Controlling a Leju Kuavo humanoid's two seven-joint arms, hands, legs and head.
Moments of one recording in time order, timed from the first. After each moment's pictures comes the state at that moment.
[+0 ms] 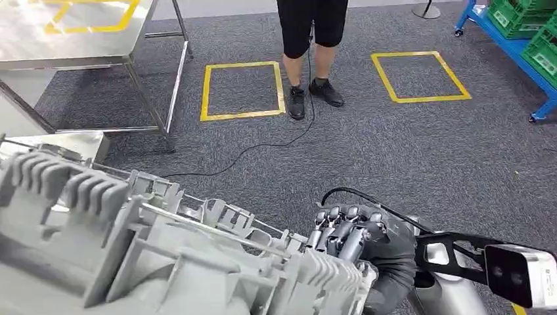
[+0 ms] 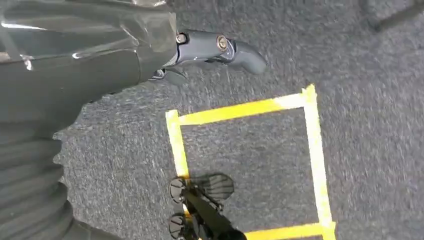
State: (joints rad) left arm -0.01 -0.36 1.50 -1.22 -1.36 -0.86 -0.70; right arm -0.29 -0.17 0.51 -1.99 -0.39 0.72 -0.38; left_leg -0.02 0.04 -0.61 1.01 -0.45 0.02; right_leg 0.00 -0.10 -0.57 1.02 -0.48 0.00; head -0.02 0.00
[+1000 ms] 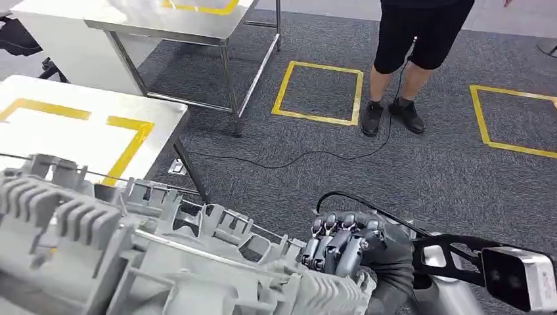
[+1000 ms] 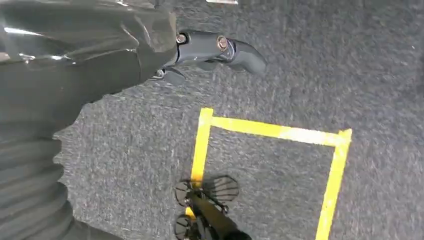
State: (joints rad) left arm -0.01 -0.35 1.51 -1.25 -1.38 -0.88 -0.70; right arm -0.29 -0.17 0.52 -1.98 -0.39 0.76 -0.39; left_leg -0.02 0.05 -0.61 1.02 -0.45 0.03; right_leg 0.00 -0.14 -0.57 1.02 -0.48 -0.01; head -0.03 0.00
